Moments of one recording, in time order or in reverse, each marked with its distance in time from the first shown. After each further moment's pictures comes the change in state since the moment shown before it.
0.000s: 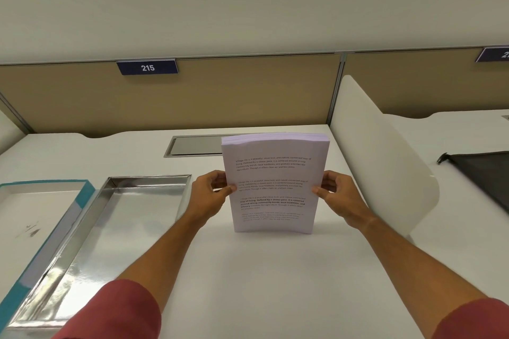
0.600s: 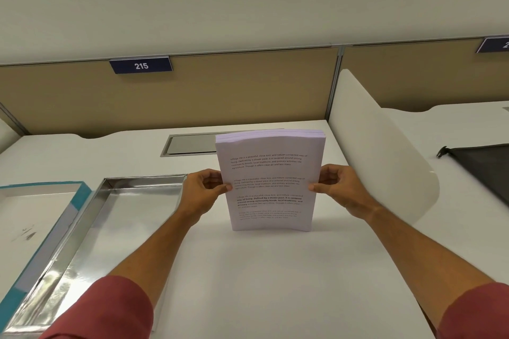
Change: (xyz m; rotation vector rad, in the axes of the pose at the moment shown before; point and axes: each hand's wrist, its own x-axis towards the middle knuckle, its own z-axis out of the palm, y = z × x) left_hand 0.014 -0.011 -0.008 -0.087 -0.029 -0.028; right_hand 0.011 -0.003 -0.018 0.150 -0.127 -0.005
